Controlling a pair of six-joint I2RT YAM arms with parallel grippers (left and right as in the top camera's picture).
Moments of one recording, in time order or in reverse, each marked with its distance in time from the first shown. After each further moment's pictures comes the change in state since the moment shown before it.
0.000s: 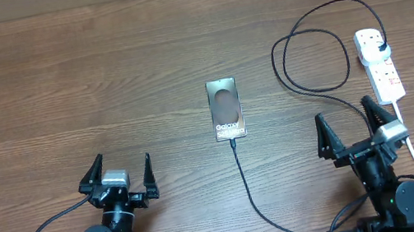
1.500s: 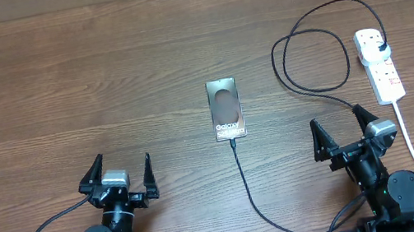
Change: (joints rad) left arm 0.000 0.000 0.000 0.000 0.000 0.000; right arm 0.003 0.000 -0.012 -0.169 0.013 0.000
